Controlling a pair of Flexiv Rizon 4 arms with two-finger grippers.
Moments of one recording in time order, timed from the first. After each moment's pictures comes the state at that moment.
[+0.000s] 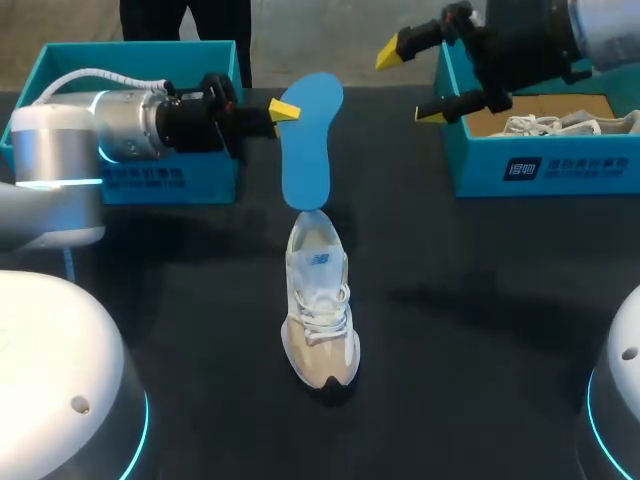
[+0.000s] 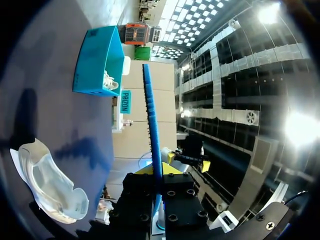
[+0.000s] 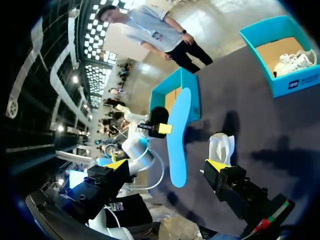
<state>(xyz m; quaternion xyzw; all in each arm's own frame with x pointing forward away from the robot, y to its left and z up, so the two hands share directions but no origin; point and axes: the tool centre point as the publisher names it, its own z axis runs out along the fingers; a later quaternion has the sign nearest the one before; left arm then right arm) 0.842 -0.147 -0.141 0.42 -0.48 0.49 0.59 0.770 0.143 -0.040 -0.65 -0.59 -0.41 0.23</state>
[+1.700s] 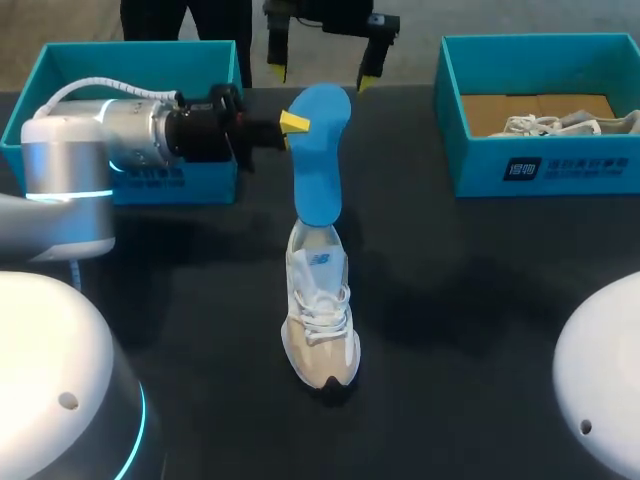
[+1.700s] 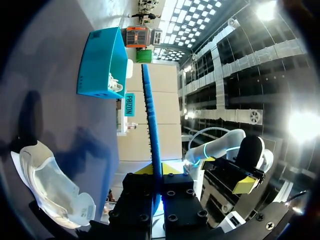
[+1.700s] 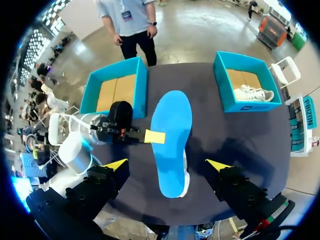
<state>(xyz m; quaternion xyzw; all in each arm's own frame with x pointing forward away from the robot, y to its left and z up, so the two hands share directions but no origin) 0.836 -0.158 -0.157 0.43 -0.49 0.49 0.58 0.799 0.226 -0.053 -0.72 -0.69 -0.11 -0.03</state>
